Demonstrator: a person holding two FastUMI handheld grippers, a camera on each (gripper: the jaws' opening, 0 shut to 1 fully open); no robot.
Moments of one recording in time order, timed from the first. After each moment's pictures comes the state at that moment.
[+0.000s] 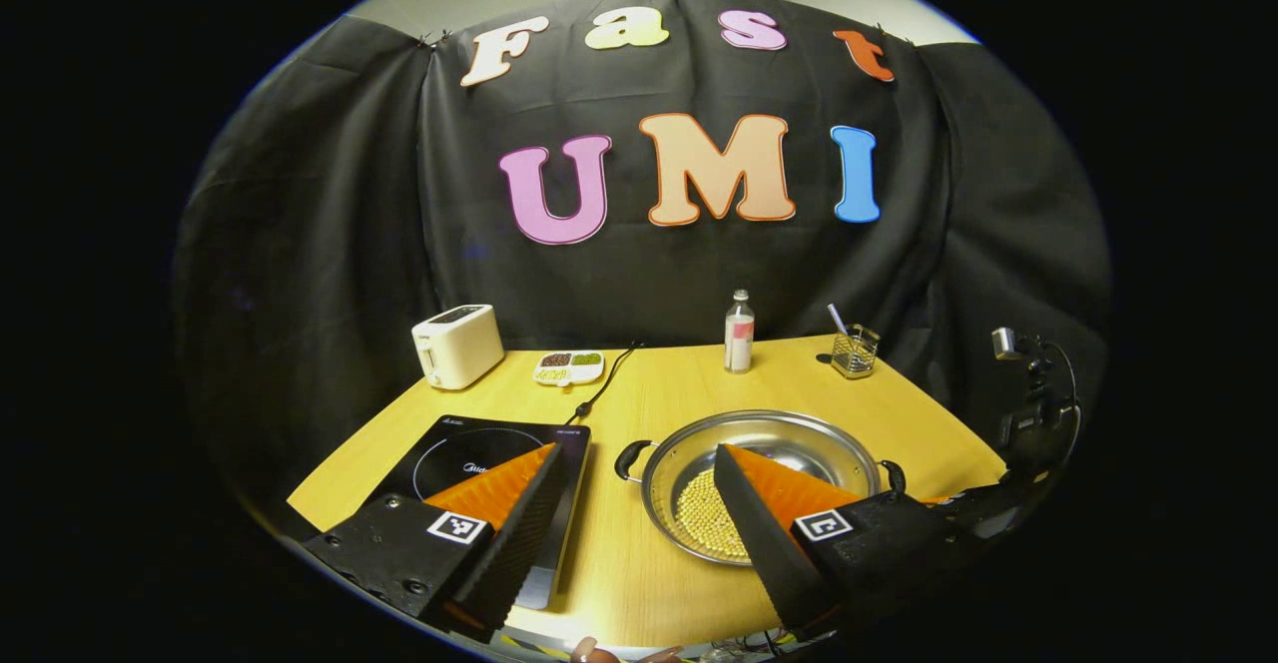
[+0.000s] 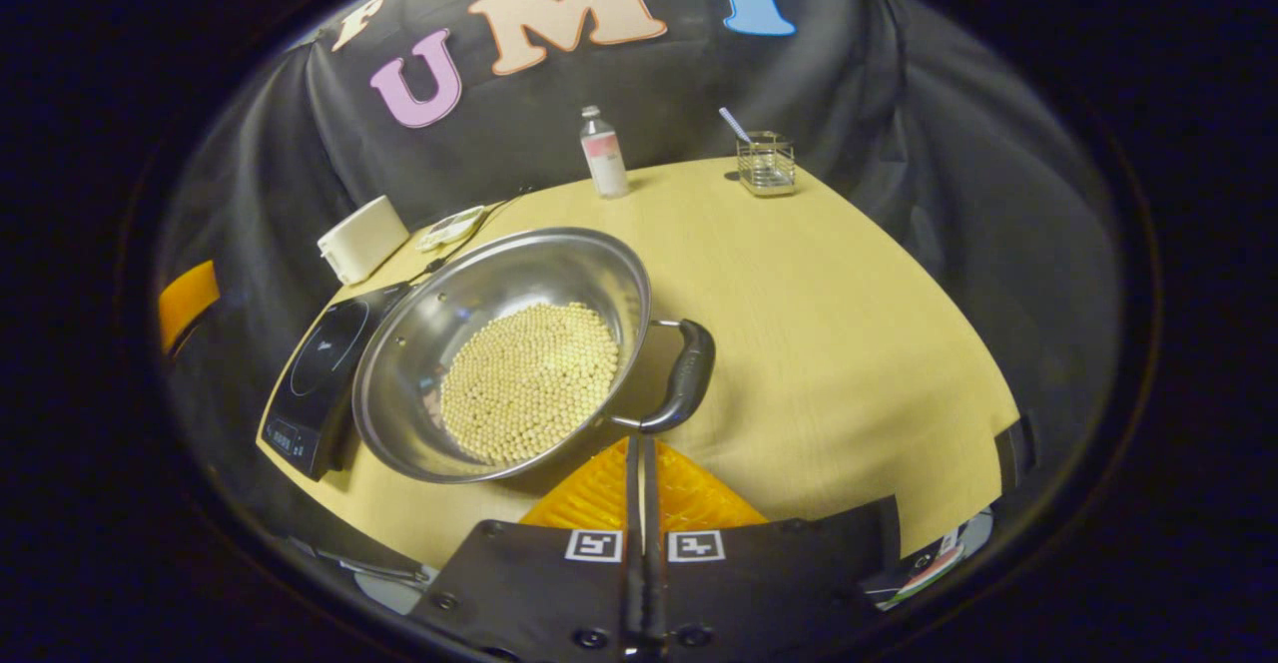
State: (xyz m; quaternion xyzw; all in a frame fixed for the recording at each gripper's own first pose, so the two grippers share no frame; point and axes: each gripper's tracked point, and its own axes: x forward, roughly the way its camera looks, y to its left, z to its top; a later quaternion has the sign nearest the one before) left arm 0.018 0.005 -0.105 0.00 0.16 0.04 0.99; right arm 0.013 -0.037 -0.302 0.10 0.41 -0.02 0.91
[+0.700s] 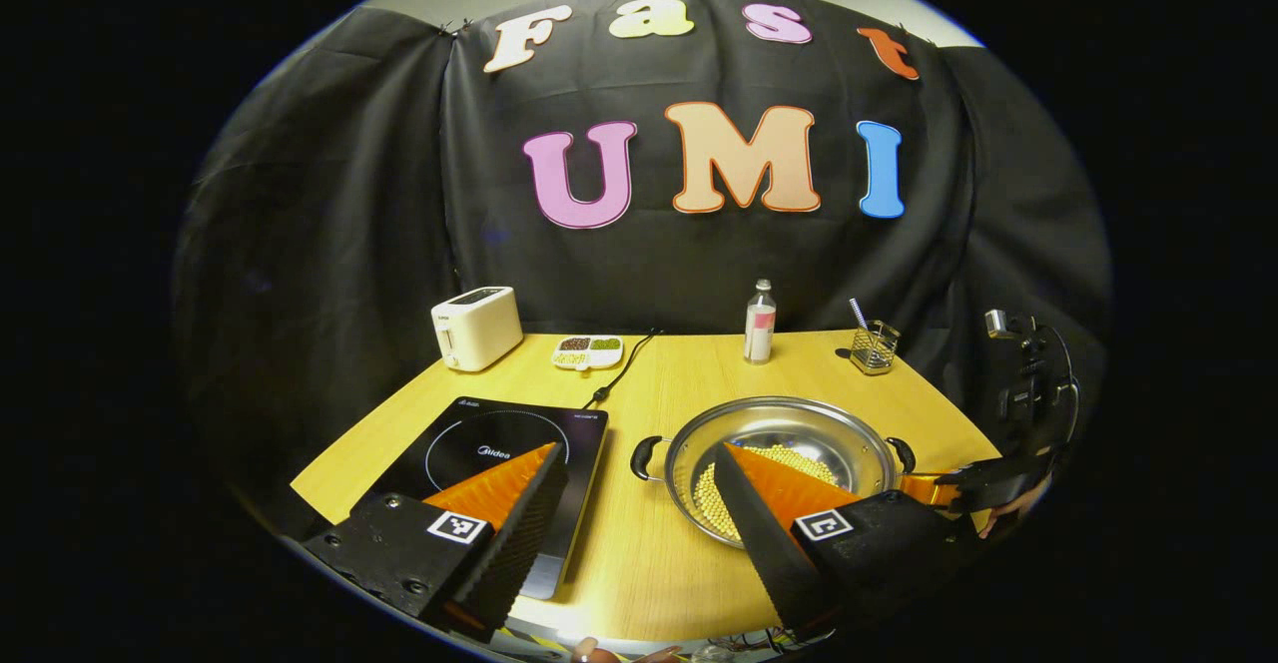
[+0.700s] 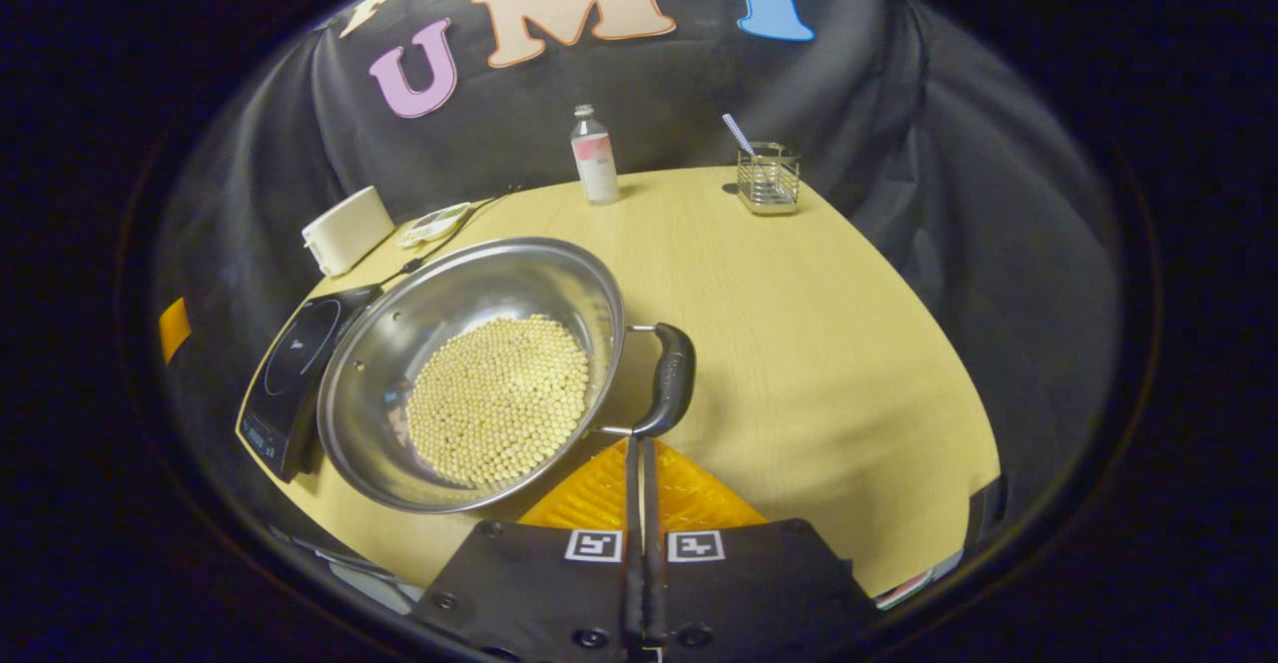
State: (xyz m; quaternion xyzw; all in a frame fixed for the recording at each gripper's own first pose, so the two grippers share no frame) left arm 0.012 0.018 -0.118 -0.02 0.18 0.07 0.98; right arm 0.060 -0.067 -0.308 0.05 0.40 -0.02 0.91
